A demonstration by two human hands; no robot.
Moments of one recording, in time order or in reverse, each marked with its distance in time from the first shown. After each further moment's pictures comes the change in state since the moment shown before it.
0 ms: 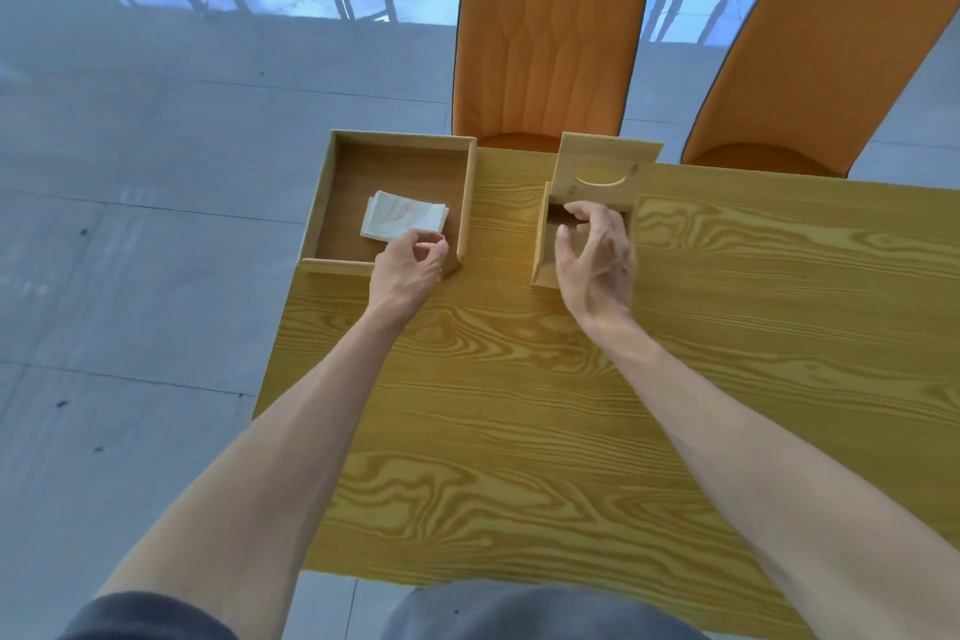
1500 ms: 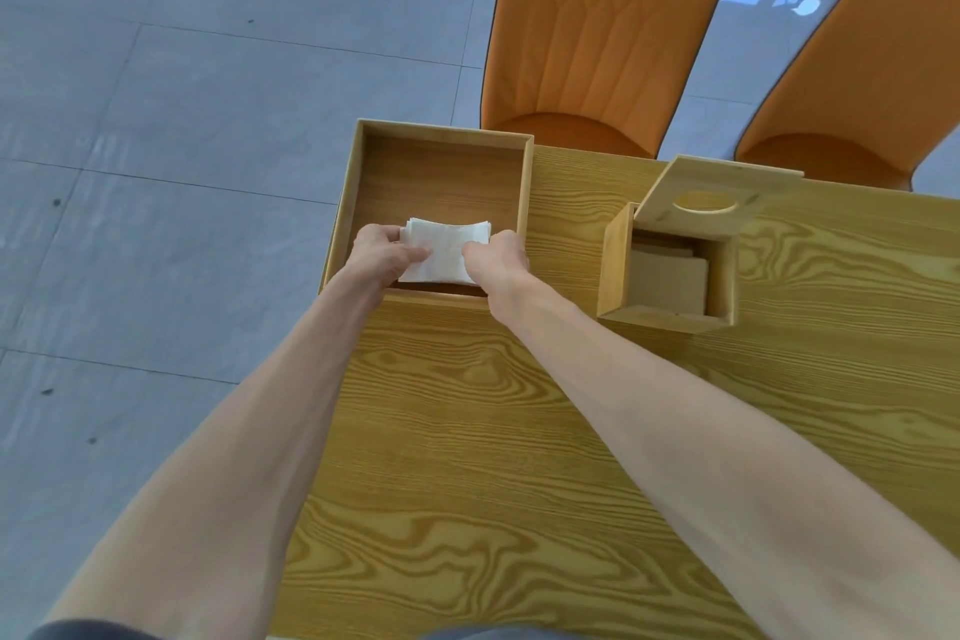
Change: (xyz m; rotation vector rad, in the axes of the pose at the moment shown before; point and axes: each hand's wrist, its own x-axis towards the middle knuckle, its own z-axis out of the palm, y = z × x) left_hand 0.118 -0.040 -0.061 -0.157 -0.154 -0.365; right_hand 0.034 -0.113 0.156 0.255 -0.595 0.760
